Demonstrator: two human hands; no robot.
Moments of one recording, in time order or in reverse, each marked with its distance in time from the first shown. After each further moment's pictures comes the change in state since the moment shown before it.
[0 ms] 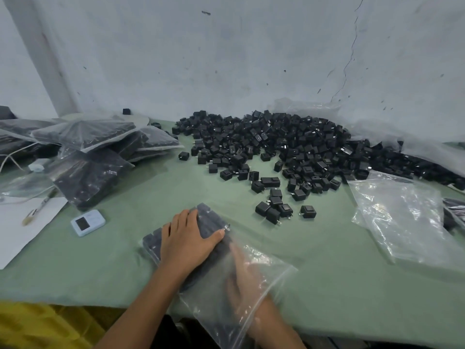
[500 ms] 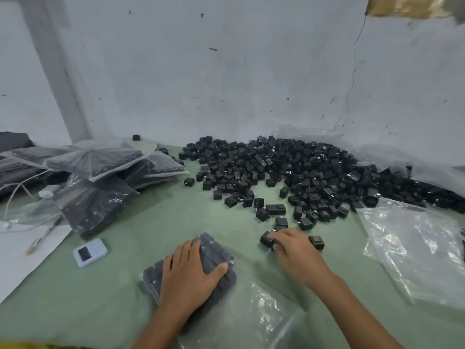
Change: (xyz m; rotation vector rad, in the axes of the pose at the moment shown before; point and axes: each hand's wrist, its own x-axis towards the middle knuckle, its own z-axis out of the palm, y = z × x) left_hand -0.001 -0.001 0.004 0.019 -0.011 -0.014; right_hand 0.084 -0.006 -0.144 -0.775 0.176 -0.114
